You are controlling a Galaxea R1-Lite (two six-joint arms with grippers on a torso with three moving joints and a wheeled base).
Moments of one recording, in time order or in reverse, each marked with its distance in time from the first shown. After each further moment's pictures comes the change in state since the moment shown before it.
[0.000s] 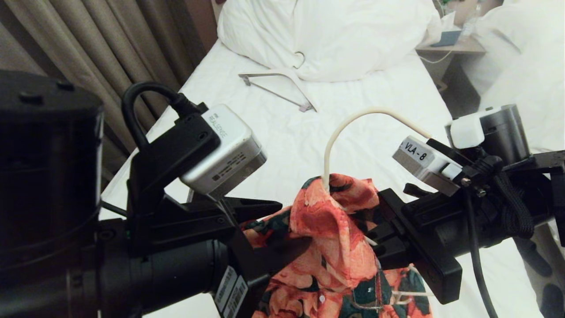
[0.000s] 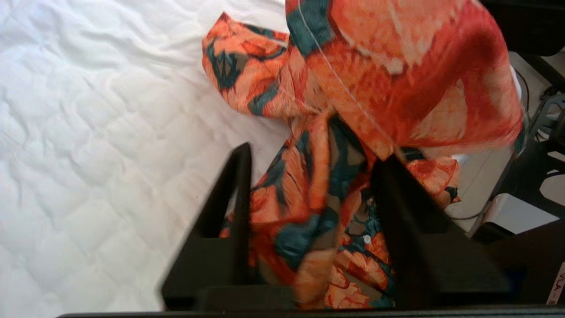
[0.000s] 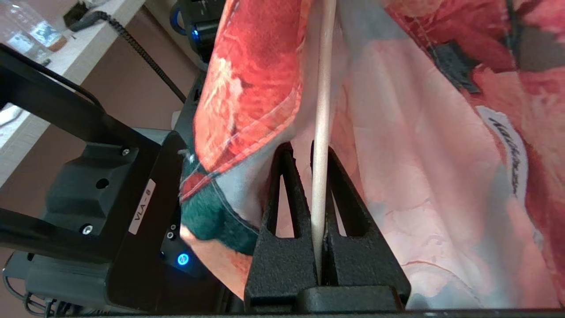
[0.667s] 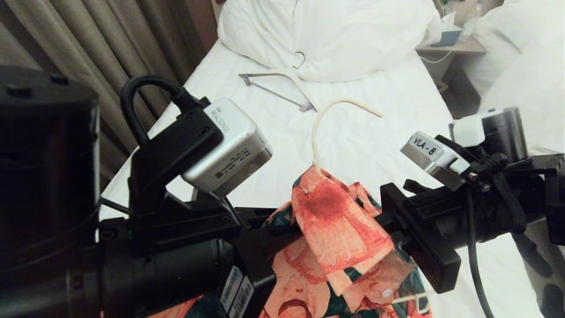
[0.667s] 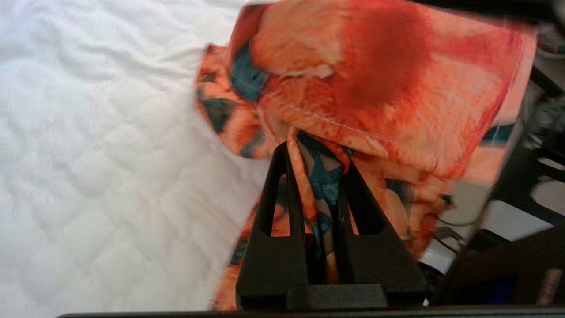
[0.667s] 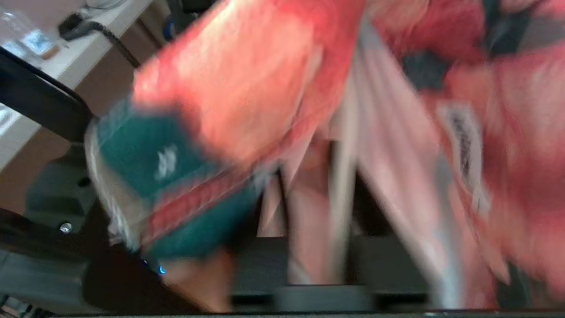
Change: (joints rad) left arm 0.002 0.004 -0.002 -0.040 0.005 0.002; right arm -0.032 0.012 0.038 -0.088 0.047 -0.008
